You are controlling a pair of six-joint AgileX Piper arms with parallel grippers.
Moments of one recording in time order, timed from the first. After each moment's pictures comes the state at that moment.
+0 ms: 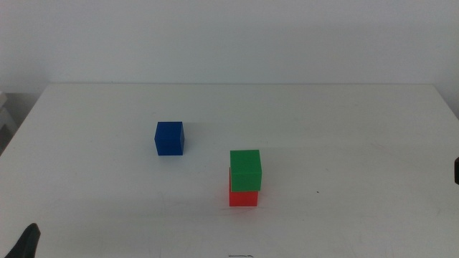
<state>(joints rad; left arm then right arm) -0.05 -0.01 0.03 0.03 0.18 0.03 0.71 0.59 -0.92 -0.04 0.79 -0.06</state>
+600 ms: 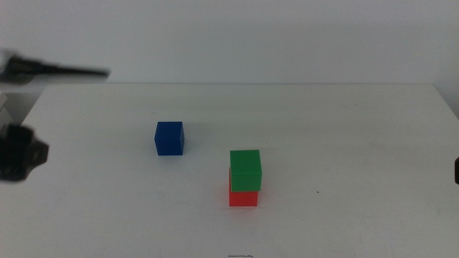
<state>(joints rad) -0.11 0.88 -0.87 0.05 0.89 0.03 0.71 0.59 -0.92 -0.04 0.79 -0.06</state>
